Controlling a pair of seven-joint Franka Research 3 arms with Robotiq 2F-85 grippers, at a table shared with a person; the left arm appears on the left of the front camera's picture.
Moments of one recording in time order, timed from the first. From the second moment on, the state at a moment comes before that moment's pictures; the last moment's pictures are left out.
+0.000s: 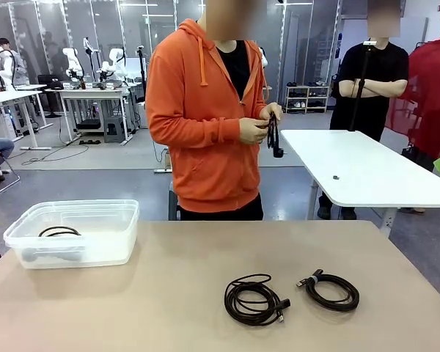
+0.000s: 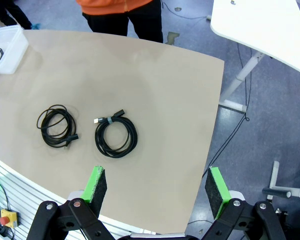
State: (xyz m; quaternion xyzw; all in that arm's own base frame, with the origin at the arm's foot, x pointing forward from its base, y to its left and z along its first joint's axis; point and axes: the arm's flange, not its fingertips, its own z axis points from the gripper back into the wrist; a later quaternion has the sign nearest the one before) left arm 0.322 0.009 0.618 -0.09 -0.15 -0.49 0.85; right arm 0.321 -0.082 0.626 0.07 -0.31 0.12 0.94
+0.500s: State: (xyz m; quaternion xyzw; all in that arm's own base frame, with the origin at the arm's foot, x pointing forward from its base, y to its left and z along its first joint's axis) left arm 0.325 -0.008 0.603 -0.07 -0.19 -0.48 0.86; right arm 0.321 -0.082 0.626 0.07 -0.31 0.12 0.94
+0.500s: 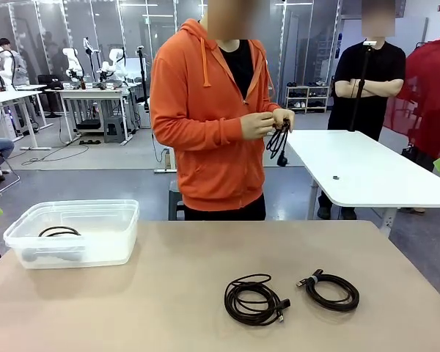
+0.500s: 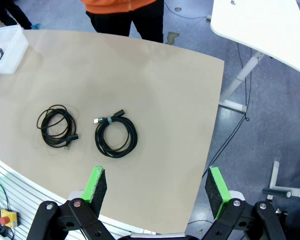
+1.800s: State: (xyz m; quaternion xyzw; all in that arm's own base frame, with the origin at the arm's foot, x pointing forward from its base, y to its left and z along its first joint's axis) left arm 0.325 -0.006 0.603 -0.08 -0.19 -0.48 0.85; right arm 0.321 -0.082 0.626 0.07 -0.31 0.12 0.94
